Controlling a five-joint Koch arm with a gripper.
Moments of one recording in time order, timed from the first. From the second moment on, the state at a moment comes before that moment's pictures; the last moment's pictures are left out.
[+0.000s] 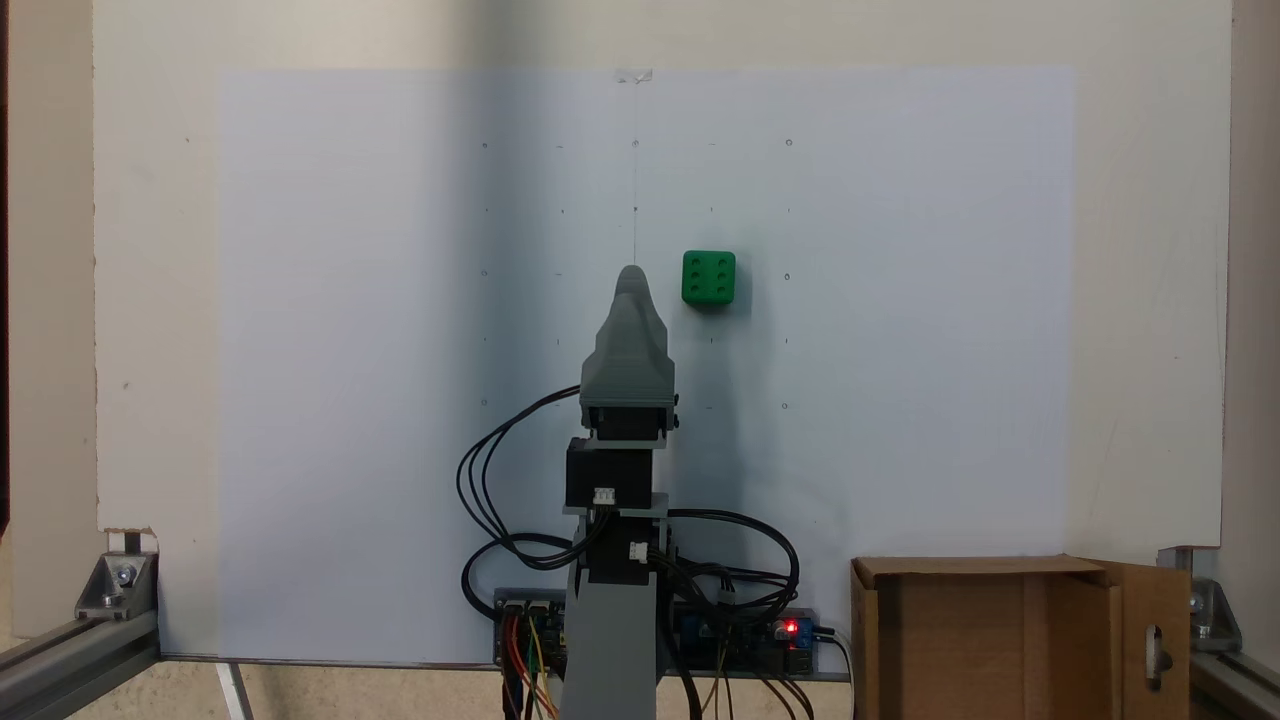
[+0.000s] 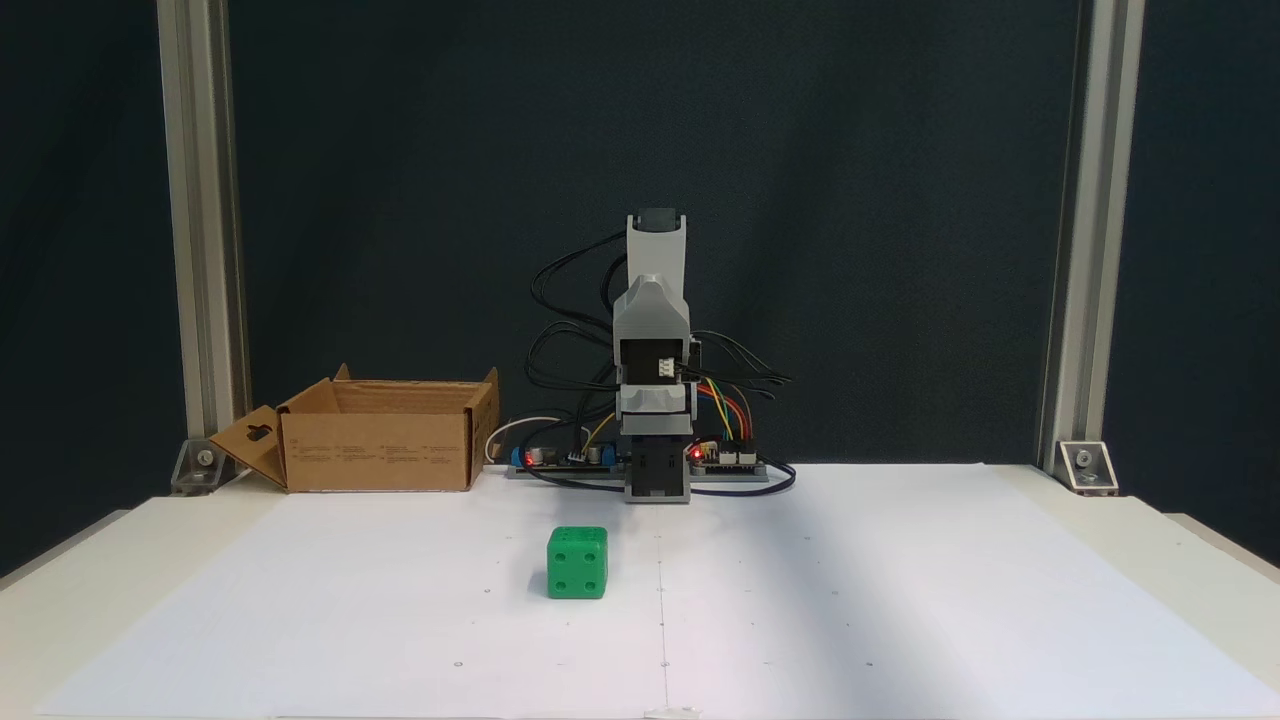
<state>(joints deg) 1.4 129.4 152.6 -56.7 -1.0</state>
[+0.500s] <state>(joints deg) 1.5 129.4 152.7 -56.8 -4.2</state>
